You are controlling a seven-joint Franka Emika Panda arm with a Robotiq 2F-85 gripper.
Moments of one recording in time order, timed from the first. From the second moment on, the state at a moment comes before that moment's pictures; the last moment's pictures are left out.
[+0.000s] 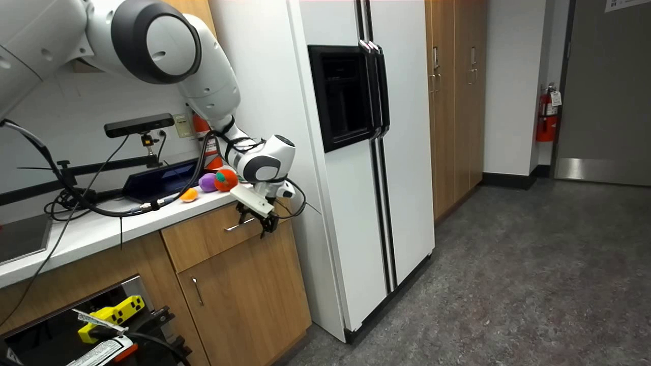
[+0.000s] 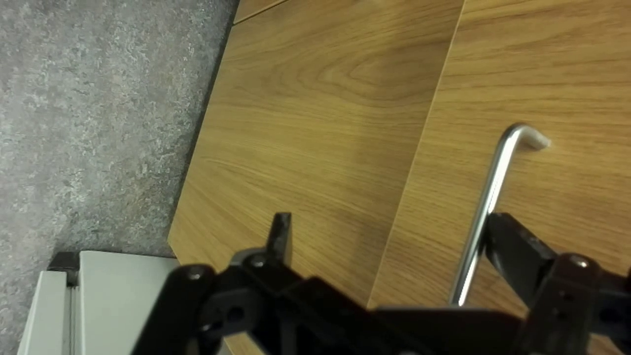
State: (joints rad) arm 0.05 0.89 0.42 -1.70 0.32 2.40 -0.31
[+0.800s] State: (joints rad) arm 0.05 0.89 0.42 -1.69 0.32 2.37 -0.31
